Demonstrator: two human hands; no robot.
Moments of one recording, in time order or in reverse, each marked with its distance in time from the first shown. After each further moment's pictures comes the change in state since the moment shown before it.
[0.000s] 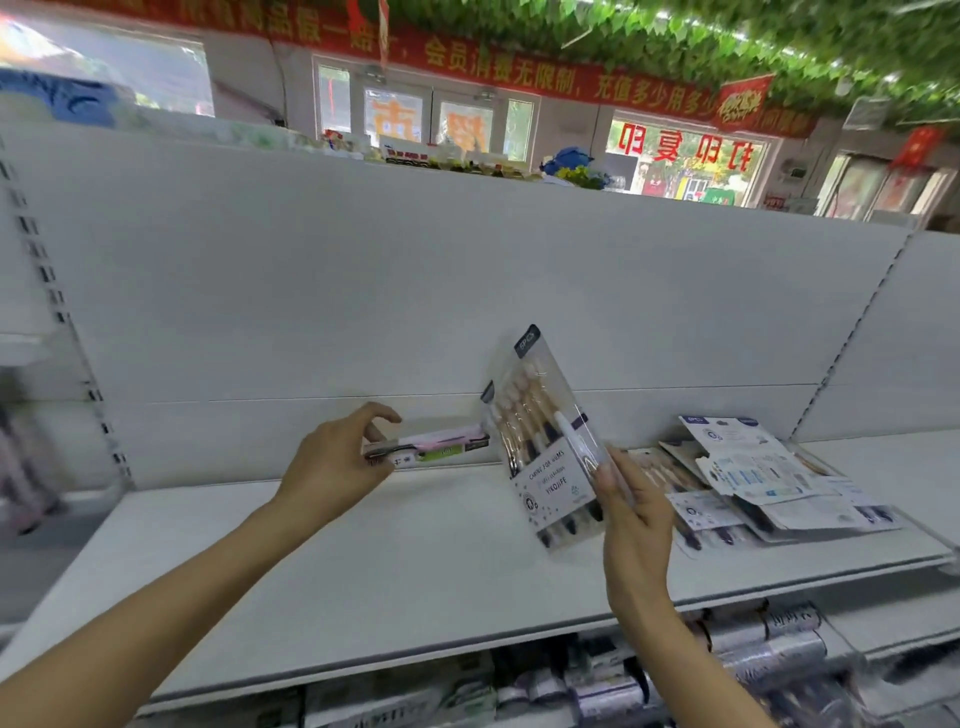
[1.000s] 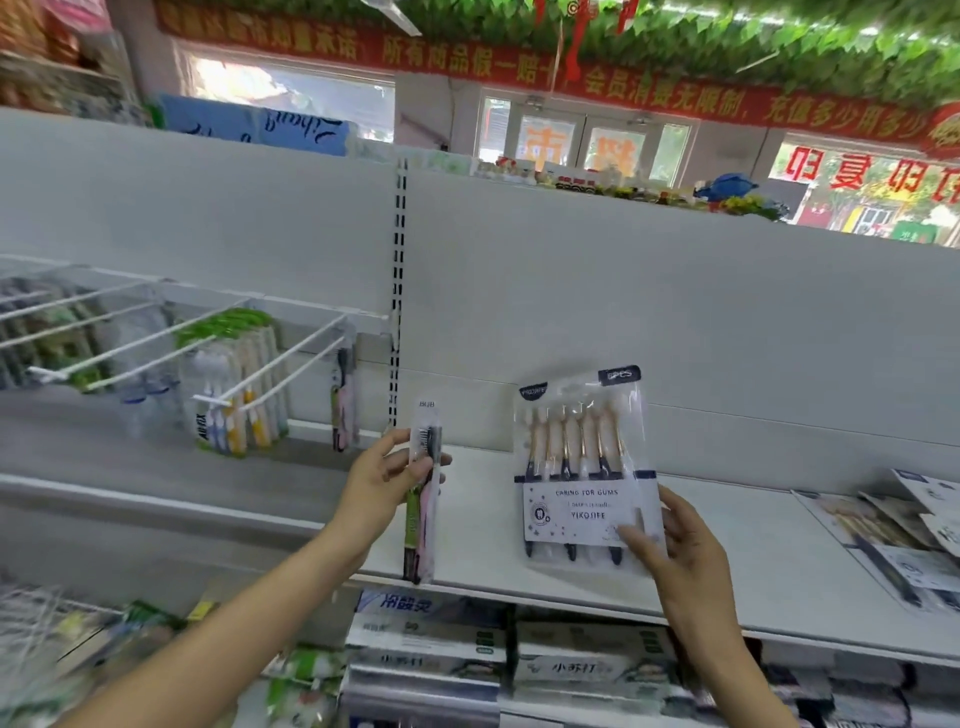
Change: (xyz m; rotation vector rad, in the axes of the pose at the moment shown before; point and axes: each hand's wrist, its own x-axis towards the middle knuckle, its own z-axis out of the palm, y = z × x) left_hand -0.158 -0.132 -0.135 -0.926 0.205 -0.284; right_hand -0.125 0.009 0.121 -0.360 -0.366 0.141
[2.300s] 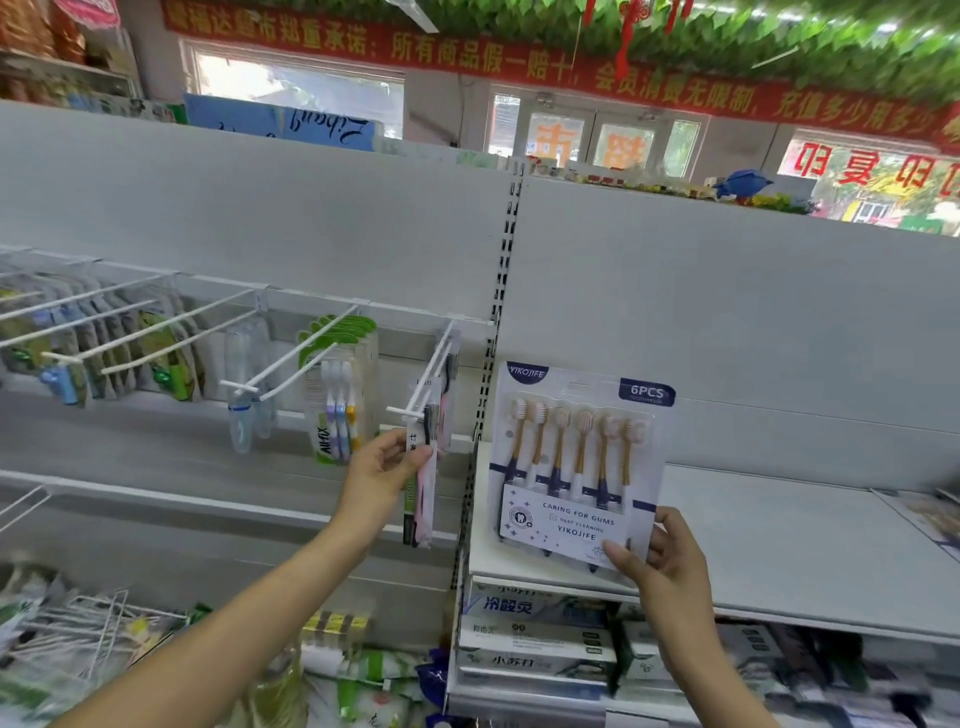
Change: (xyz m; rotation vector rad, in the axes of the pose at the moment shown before) left_hand 0.012 0.005 -0.160 0.097 0.106 0.007; right_hand -0.057 -0.036 0.165 0.106 -0.001 0.068
